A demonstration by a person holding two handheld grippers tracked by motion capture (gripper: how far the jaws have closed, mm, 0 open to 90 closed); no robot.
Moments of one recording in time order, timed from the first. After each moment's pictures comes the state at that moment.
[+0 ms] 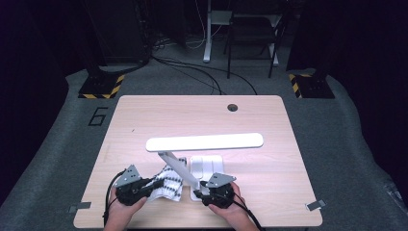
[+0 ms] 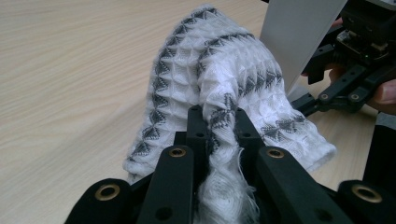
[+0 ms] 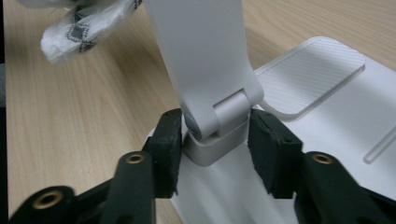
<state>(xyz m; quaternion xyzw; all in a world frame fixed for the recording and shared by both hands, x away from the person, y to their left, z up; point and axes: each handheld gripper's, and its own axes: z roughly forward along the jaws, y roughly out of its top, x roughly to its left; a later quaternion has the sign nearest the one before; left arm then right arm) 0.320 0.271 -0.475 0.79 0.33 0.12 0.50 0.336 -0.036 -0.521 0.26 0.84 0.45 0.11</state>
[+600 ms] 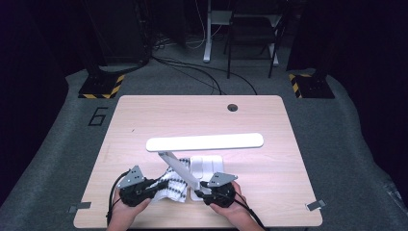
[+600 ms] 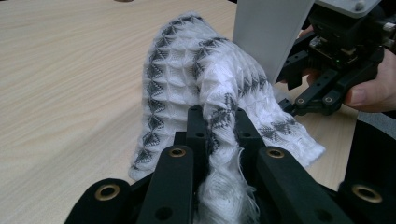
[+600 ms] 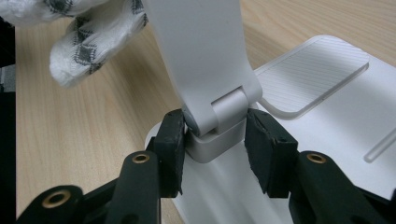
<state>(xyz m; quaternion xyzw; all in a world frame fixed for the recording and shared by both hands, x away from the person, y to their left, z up) 0.314 0.263 -0.468 0.79 0.30 0.12 0.52 0.339 -0.040 -0.520 0.25 0.85 0.46 0.10</state>
